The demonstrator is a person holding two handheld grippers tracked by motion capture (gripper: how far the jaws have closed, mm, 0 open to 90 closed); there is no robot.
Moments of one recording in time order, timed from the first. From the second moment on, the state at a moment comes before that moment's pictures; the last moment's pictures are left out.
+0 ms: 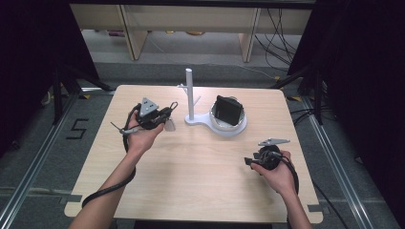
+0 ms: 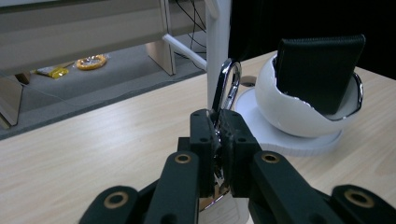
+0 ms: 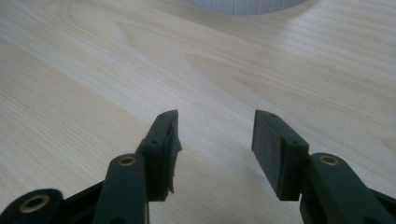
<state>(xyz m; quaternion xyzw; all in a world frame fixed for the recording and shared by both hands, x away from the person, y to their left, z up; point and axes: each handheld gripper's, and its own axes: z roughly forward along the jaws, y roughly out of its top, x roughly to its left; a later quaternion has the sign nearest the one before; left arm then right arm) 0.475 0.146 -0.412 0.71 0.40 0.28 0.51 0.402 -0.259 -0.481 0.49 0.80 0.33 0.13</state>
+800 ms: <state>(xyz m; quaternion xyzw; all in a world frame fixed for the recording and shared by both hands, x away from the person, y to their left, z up) 0.503 0.149 -0.385 0.69 0.40 0.26 0.55 0.405 -0.261 -0.484 0.48 0.80 0.35 0.11</state>
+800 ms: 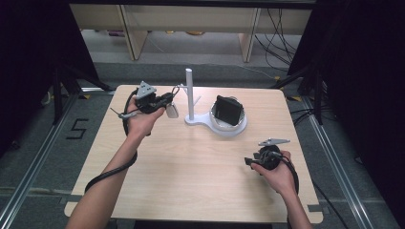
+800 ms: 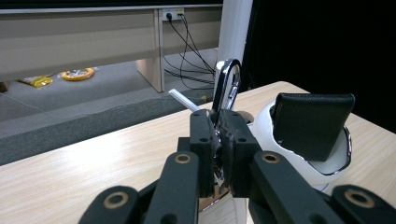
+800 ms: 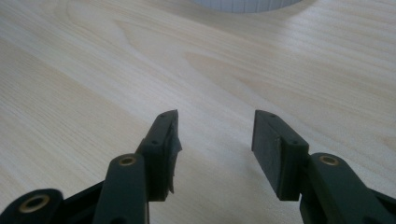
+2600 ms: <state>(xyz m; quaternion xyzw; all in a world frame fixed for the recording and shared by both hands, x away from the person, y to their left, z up) 0.493 0.124 -0.380 0.69 0.39 0.36 0.49 0.405 -0.259 -0.486 0.49 0.80 0.33 0.13</state>
